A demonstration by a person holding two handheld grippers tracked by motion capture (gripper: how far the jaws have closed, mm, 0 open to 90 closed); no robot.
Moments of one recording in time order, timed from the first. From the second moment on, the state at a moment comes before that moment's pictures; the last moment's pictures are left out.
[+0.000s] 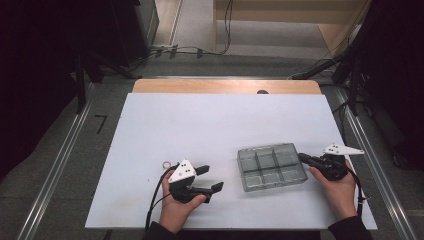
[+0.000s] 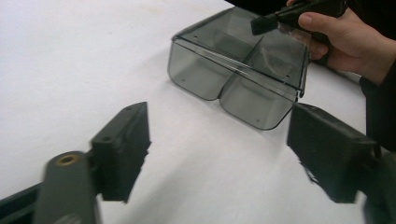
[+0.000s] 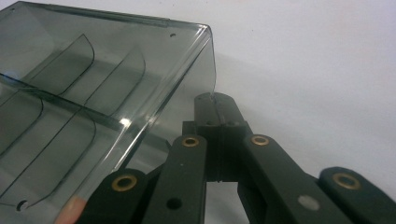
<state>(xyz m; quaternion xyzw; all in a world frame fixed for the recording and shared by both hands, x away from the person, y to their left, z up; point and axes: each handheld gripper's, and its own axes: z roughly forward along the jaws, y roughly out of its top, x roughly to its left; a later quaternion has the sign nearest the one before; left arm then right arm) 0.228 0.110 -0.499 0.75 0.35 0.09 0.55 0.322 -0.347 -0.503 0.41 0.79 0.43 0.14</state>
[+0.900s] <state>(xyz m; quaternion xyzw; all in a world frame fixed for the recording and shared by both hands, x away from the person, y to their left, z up) 0.224 0.131 -0.507 0.73 0.36 0.10 0.57 0.312 -0.332 -0.504 0.36 0.81 0.43 0.14</state>
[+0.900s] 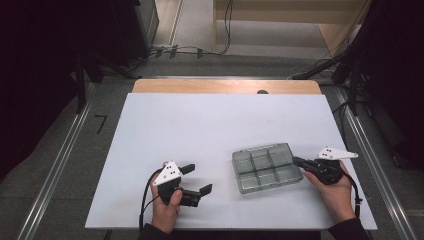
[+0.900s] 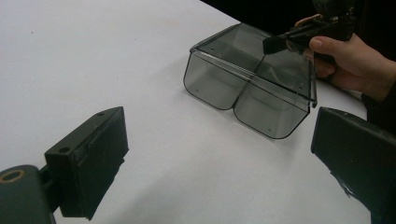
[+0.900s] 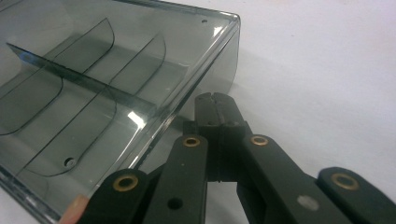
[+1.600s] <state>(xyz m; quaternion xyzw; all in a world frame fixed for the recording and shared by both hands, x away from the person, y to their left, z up) 0.223 0.132 -0.507 0.73 0.36 0.09 0.57 0.279 -0.295 -0.506 0.32 0.83 0.44 0.11</state>
